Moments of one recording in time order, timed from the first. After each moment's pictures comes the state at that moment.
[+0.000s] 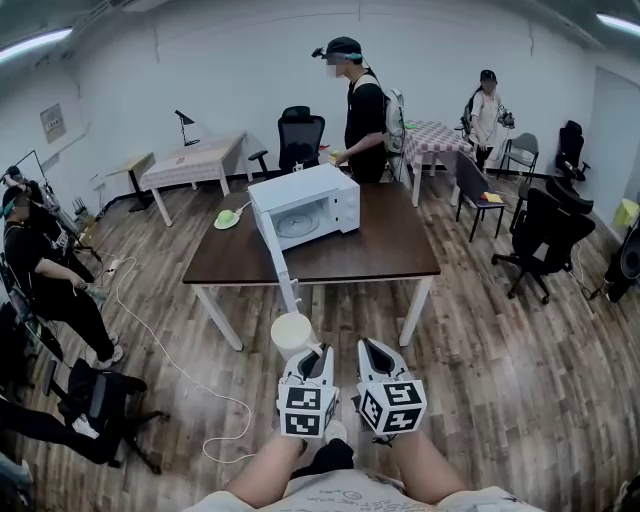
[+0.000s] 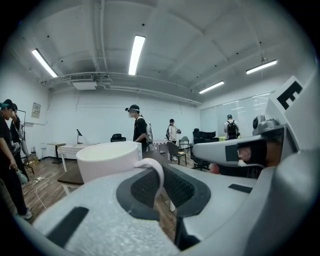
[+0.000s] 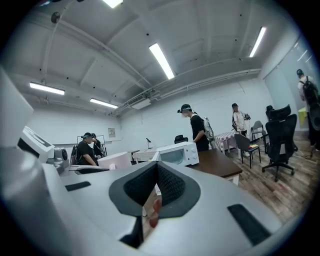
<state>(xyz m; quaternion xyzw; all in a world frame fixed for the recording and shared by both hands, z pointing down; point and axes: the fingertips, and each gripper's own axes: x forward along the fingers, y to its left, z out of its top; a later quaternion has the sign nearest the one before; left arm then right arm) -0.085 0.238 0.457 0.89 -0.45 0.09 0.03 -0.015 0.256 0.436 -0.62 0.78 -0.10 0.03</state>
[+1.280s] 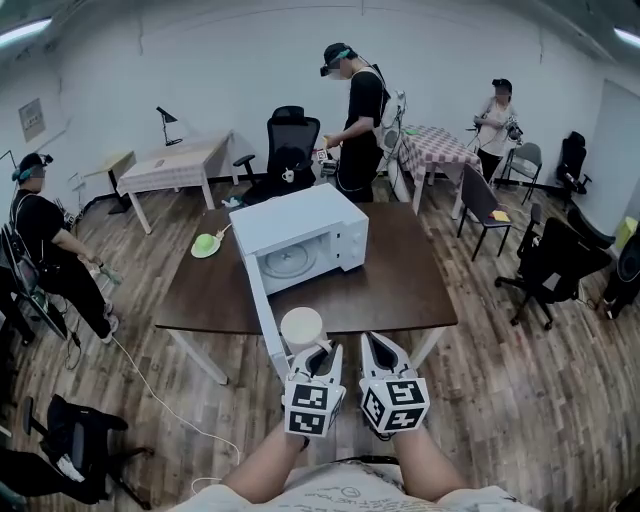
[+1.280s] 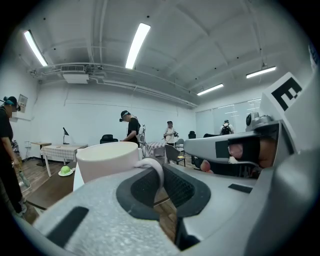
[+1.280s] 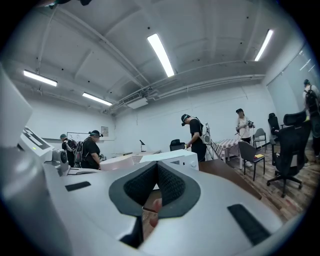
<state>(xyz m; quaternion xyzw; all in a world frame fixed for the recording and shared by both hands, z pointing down) -0.039 -0.039 0.456 0.91 -0.41 0.07 0.02 0.015 -0.028 0.427 -0.64 0.77 -0.07 0.02</state>
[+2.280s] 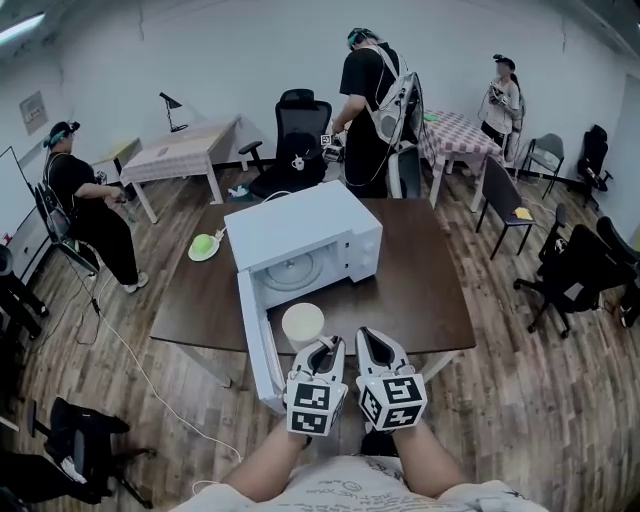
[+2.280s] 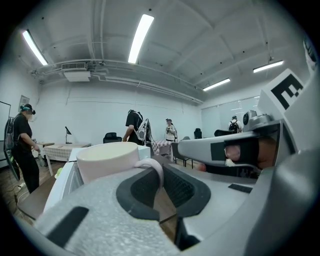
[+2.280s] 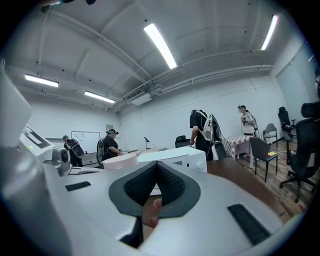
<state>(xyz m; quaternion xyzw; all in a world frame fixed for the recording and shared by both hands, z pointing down) -0.005 -0.172 0.477 0.90 -0.43 0.08 0.02 0.039 -0.167 0.452 -0.60 0.80 -0.08 0.01</state>
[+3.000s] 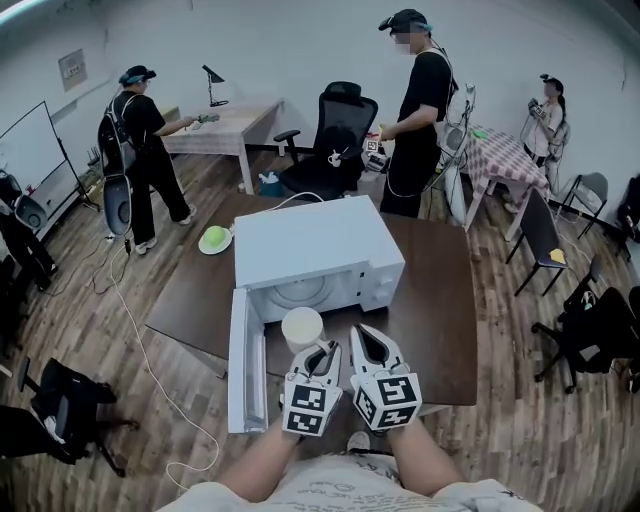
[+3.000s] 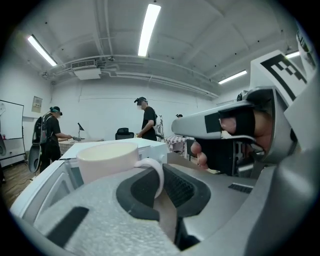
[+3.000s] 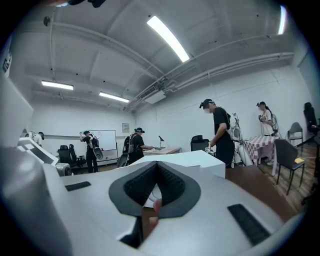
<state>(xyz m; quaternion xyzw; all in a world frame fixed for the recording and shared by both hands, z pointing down) 0.020 -0.288 0.514 0.86 -0.49 0.10 0.05 0.053 -0.296 0.448 -0.51 0.86 -0.06 0.00</state>
